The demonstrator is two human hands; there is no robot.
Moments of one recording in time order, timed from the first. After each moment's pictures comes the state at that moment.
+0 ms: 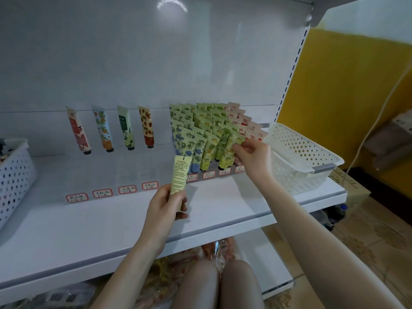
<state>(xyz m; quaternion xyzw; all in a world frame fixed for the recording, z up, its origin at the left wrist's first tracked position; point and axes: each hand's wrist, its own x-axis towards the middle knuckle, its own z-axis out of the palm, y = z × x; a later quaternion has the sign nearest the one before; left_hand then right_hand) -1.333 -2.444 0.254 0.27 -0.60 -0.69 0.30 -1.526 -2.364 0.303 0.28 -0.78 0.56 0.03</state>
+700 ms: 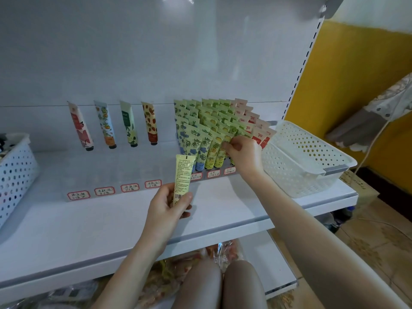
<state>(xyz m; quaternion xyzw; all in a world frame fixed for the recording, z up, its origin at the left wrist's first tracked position) -1.334 -2.451 0.245 0.26 -0.63 -0.66 0.31 -1.528 -2.398 0.296 0.32 -0.82 0.47 0.03</state>
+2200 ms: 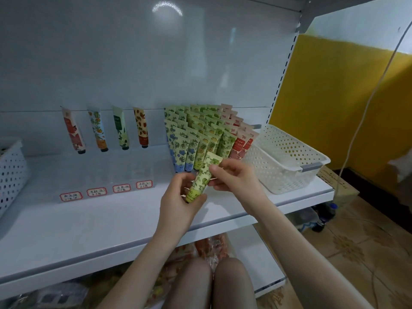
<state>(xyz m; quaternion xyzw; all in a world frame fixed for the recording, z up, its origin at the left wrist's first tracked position) -1.353 -2.423 0.255 0.20 -0.75 -0.50 0.38 -1.462 -2.333 0.304 0.31 -0.67 0.63 -0.22</state>
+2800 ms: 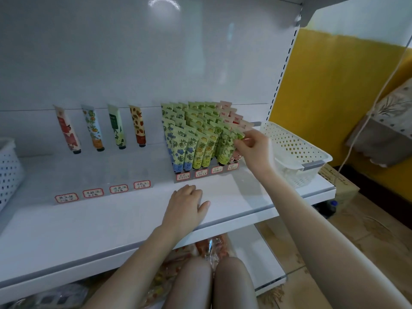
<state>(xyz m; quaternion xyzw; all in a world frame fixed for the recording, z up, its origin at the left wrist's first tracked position) -1.392 -2.450 0.212 0.17 -0.96 -0.16 0.13 -1.530 -2.347 0.320 0.29 -0.80 0.53 0.06</state>
